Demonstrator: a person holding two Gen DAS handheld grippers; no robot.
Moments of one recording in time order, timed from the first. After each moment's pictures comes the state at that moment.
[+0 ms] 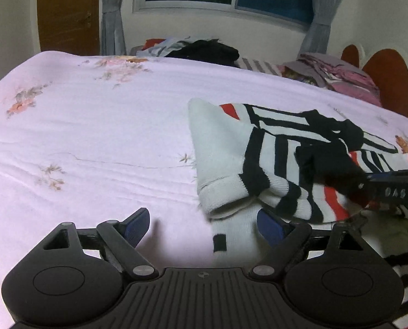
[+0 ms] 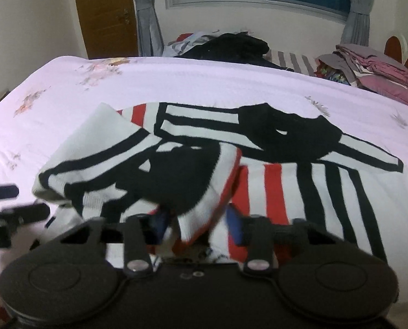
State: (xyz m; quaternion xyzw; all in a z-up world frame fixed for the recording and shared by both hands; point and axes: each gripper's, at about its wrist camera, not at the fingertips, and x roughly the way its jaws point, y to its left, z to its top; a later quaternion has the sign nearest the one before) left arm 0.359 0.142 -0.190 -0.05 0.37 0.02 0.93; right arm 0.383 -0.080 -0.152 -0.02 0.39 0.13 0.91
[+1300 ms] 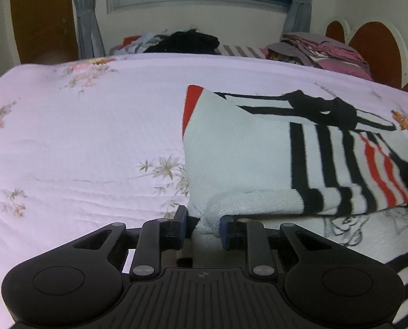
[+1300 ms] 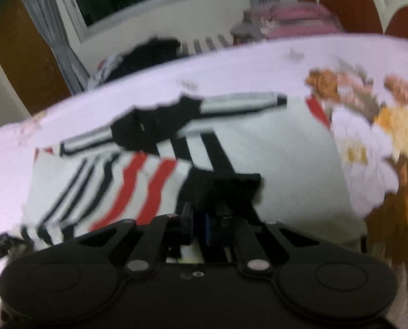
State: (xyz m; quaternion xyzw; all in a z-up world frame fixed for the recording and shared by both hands) left arm 0.388 0.106 -0.191 -0.01 0.40 -0.01 0.92; right arm 0.354 -0.230 -0.156 0.14 0.41 0.00 0.90
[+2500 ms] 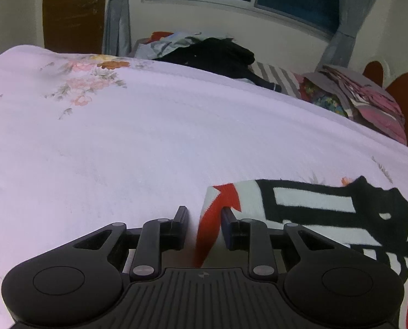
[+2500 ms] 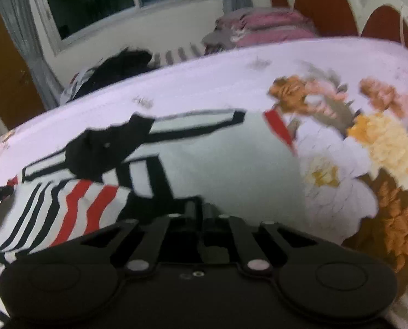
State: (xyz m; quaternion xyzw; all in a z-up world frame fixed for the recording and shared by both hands) left arm 0.539 0.126 -0.209 -0.09 0.39 0.05 0.92; right arm 0.372 -0.268 -0.155 0.13 0.36 -0.07 0.92
